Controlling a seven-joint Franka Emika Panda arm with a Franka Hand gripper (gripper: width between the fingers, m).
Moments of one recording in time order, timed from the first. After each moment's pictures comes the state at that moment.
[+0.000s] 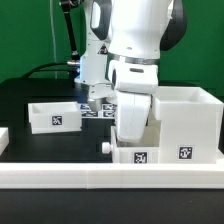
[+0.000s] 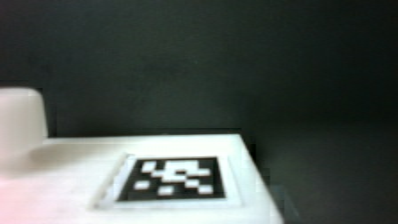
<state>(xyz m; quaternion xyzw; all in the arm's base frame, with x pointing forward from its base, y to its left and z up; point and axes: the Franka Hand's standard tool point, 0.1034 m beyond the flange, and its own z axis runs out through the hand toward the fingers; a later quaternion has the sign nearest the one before) 0.535 0.008 0.007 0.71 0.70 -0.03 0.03</state>
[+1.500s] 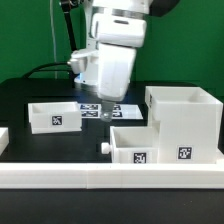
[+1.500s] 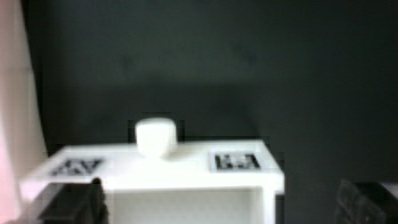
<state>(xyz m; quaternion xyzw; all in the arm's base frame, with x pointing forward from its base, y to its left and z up) 0.554 -0.022 0.075 0.72 0.69 -0.03 0.05</state>
